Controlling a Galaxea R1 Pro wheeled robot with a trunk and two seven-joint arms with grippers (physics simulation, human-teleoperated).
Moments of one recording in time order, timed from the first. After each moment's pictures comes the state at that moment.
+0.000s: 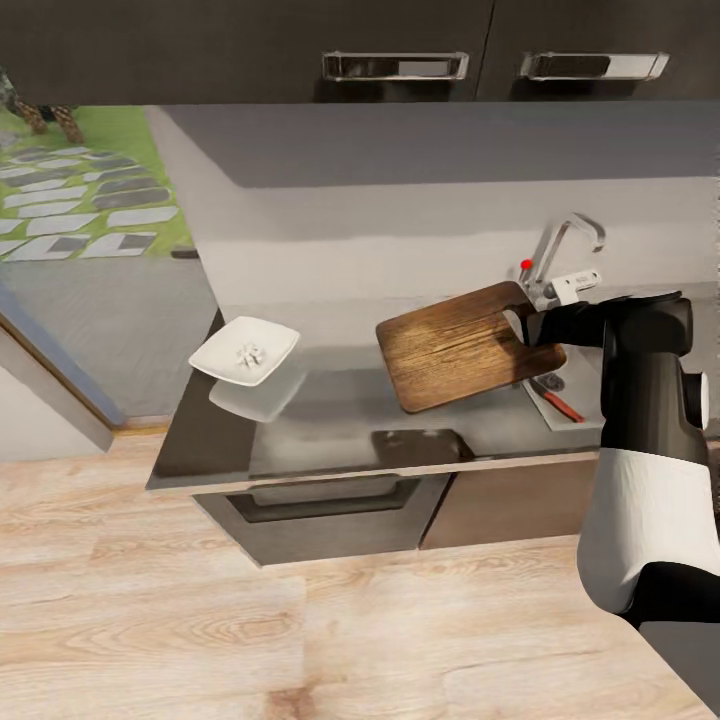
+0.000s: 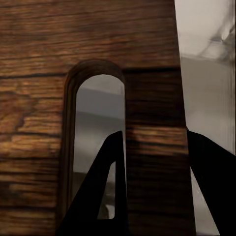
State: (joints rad) left arm -0.12 -0.01 0.05 -0.38 0.13 -0.53 -0.12; right arm -1.14 -0.07 -0.23 -1.43 0.83 0.96 0.98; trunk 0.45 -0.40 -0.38
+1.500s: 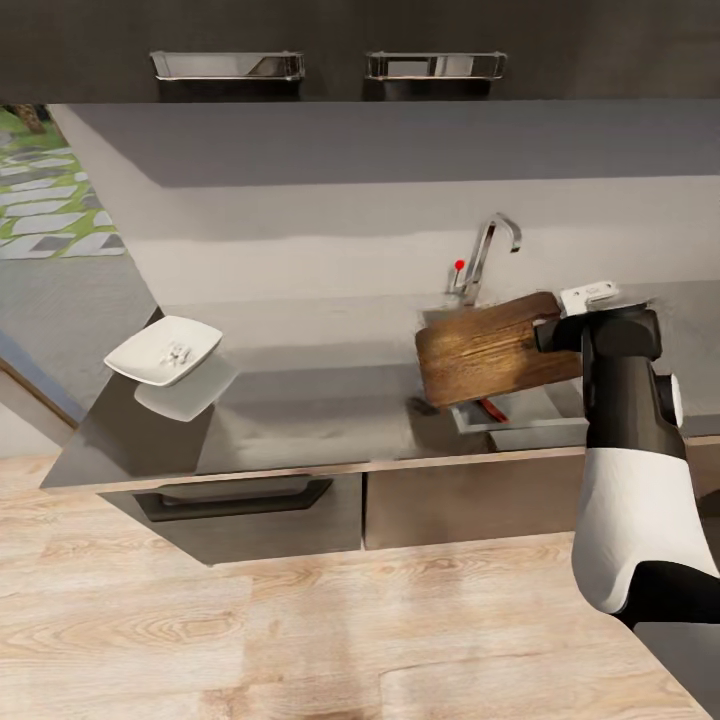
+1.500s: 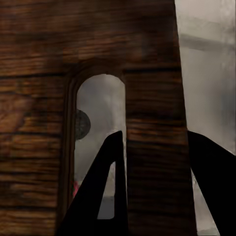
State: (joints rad) left arm -0.12 -0.01 0.05 -0.38 0.13 -0.53 -0.12; right arm -1.14 -0.06 -0.23 -1.32 0.84 0.95 0.61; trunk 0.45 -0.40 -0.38
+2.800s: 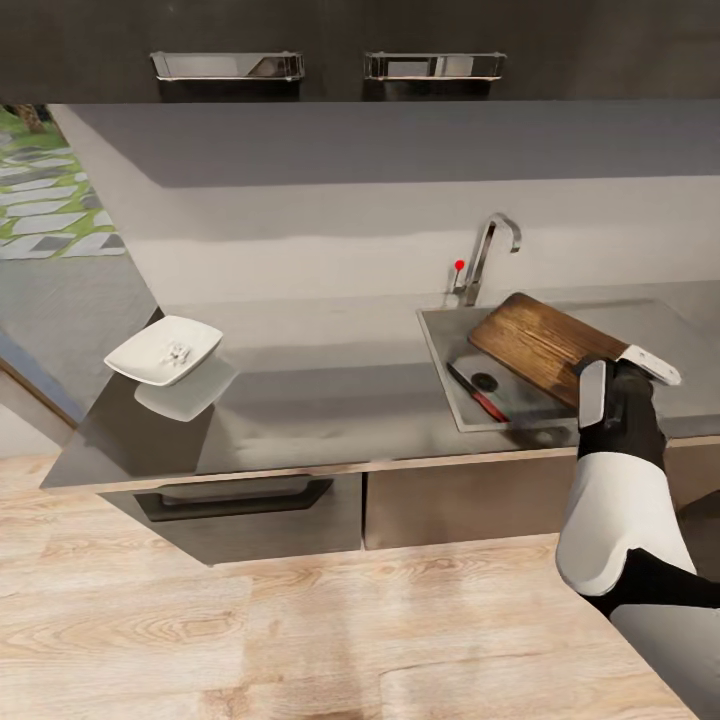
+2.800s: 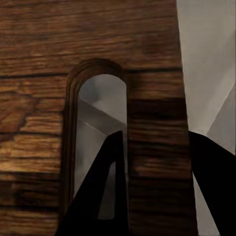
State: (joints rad) left arm -0.12 -0.01 0.05 -0.38 0.13 -0.53 -0.12; right arm -1.14 0.00 -0.59 -1.00 -0.01 0.55 -0.44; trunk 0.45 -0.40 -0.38
